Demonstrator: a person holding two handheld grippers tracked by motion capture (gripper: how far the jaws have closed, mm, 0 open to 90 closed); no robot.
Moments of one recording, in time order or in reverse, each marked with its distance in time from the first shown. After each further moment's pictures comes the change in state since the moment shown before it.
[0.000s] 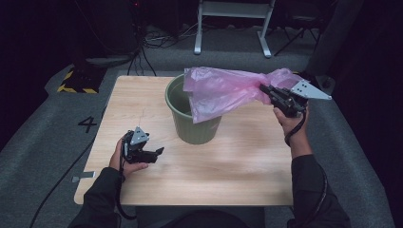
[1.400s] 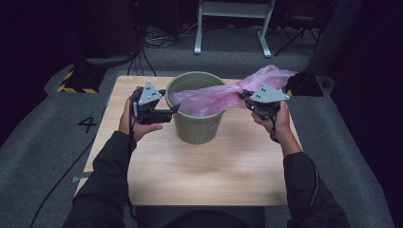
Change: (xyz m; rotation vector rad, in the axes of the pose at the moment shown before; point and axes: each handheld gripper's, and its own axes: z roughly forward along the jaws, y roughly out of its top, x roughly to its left) left arm -0.004 0.151 -0.024 -0.206 0.025 0.112; right arm 0.057 0.008 0.045 0.225 0.023 -0.391
